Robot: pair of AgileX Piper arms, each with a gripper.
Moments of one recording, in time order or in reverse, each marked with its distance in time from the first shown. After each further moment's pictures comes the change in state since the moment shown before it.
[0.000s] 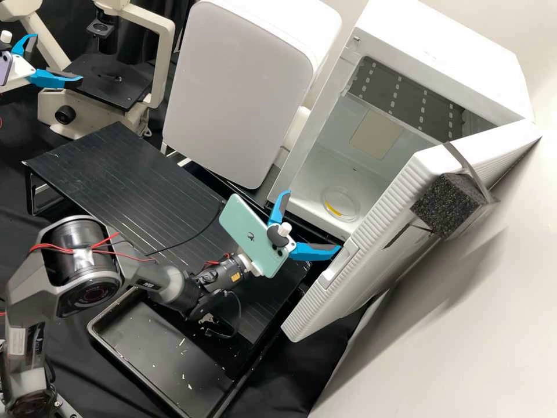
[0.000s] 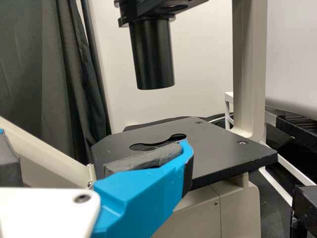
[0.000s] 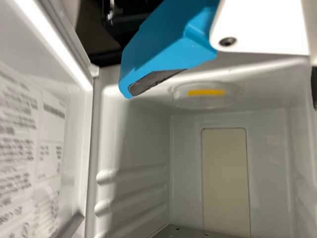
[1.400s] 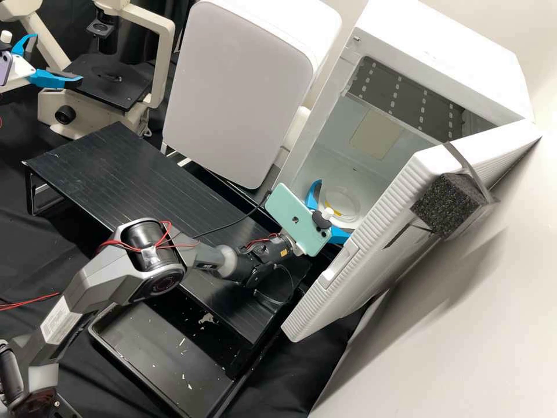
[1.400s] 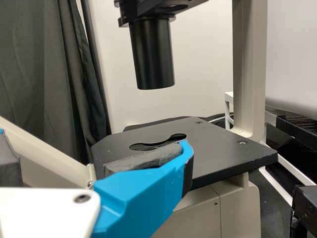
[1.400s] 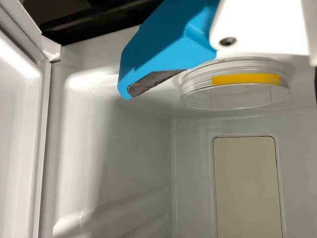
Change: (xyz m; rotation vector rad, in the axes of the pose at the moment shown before) left arm 0.000 0.000 0.000 0.000 0.000 0.000; right arm 0.104 -0.025 0.033 0.011 -0.121 -0.088
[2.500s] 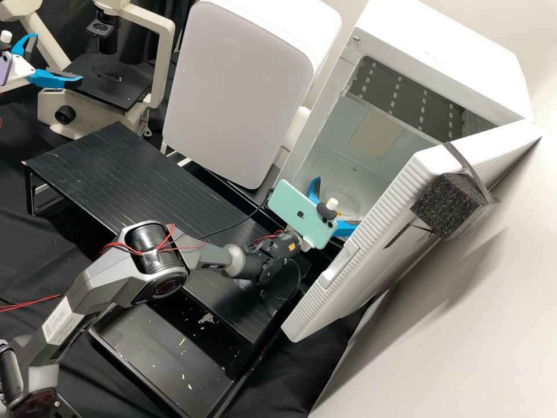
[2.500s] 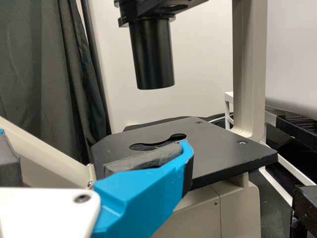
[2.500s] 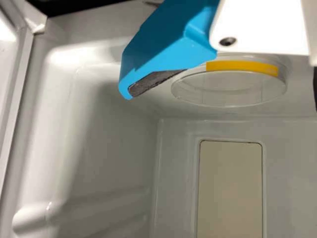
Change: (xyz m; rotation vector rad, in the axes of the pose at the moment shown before) left arm 0.000 0.000 0.000 0.000 0.000 0.000; right arm 0.013 0.008 -0.005 -0.080 0.028 -0.091
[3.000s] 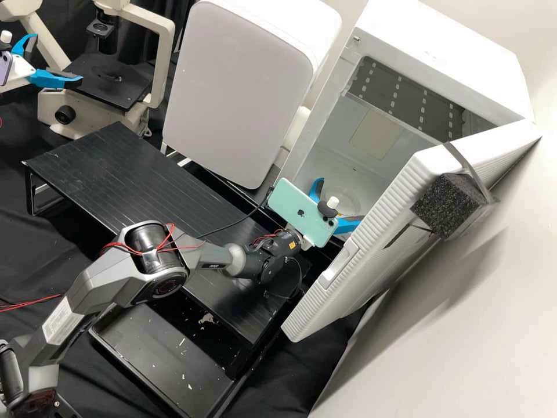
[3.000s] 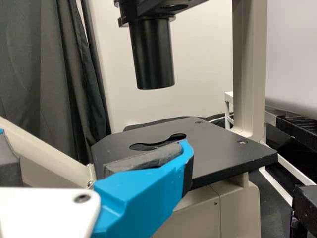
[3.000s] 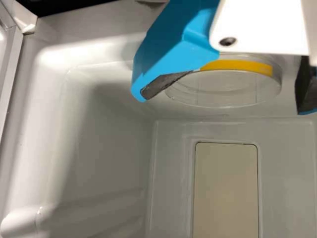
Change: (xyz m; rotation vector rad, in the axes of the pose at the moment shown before) left arm 0.000 0.000 0.000 0.000 0.000 0.000; right arm 0.001 0.000 -0.001 0.009 -0.001 -0.012
